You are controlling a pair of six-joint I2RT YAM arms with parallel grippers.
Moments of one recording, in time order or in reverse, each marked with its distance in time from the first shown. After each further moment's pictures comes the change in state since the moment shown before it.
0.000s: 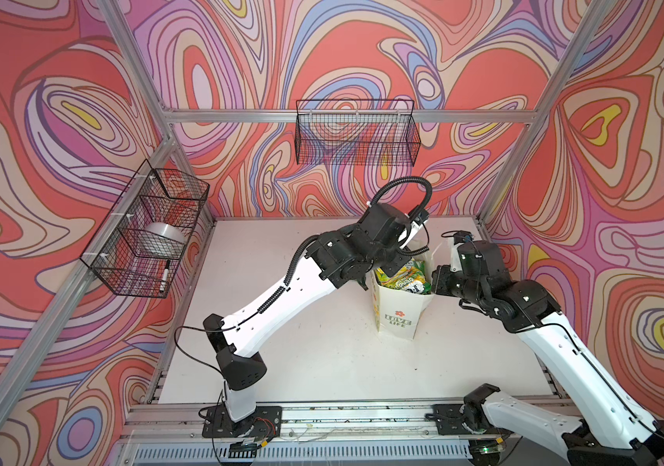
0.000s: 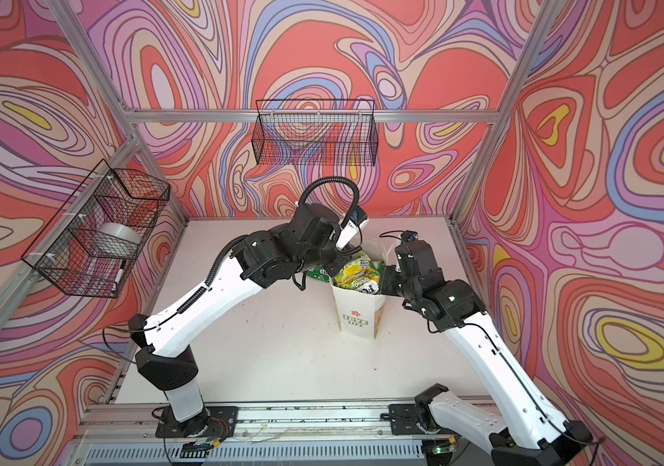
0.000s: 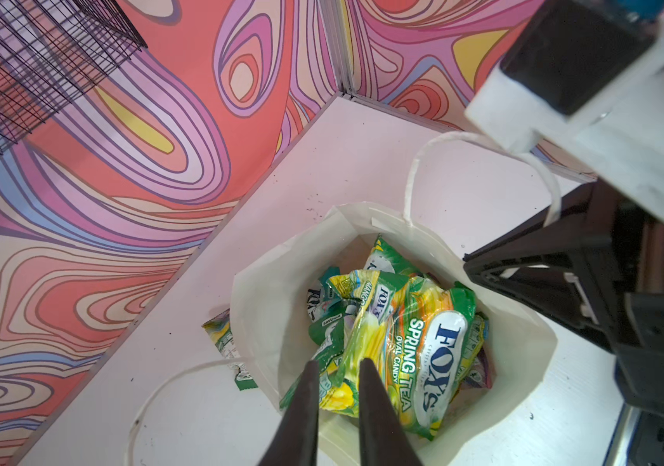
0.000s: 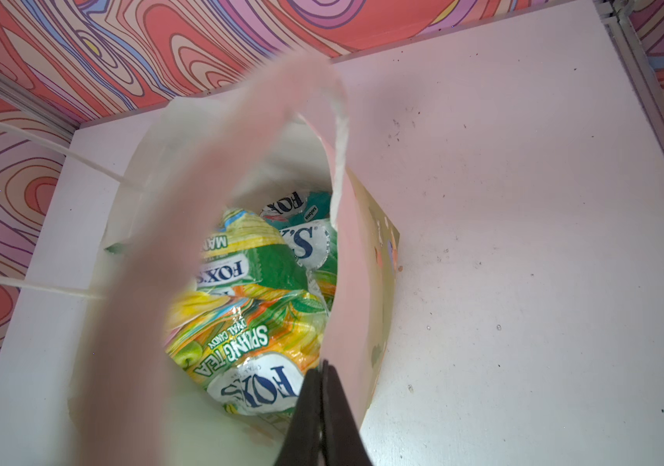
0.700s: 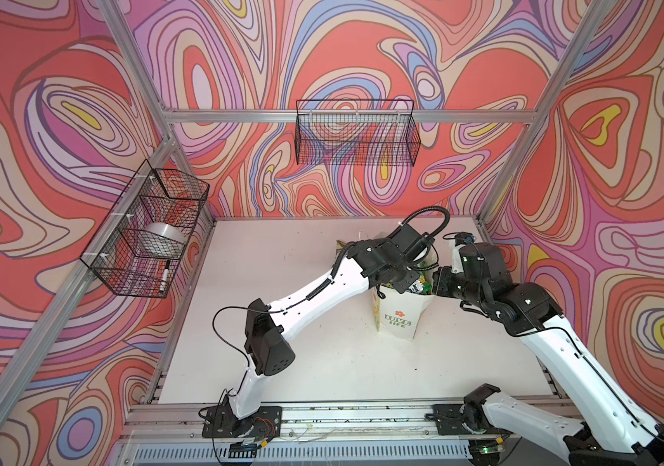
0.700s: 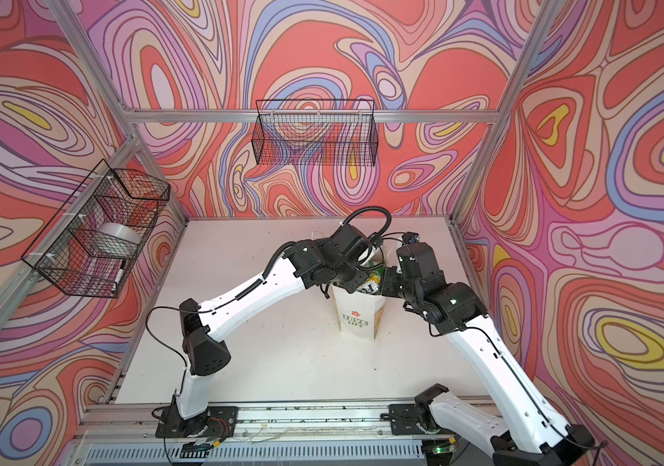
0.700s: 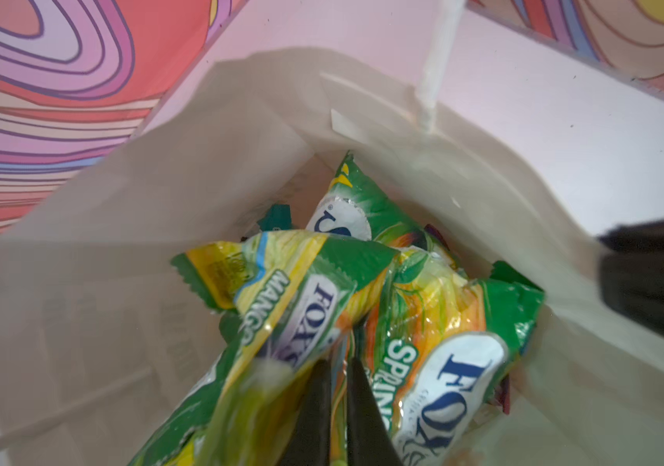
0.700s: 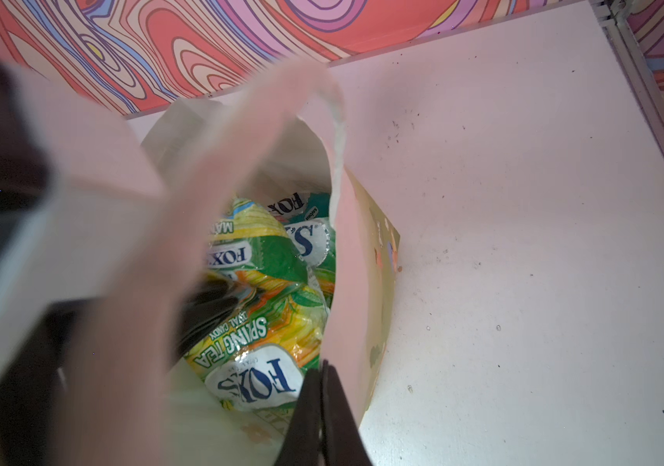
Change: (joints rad) left arm -0.003 0.267 0.049 -0.068 0.026 -0.088; right arm 0.000 -0.019 -0.018 0.008 0.002 0.000
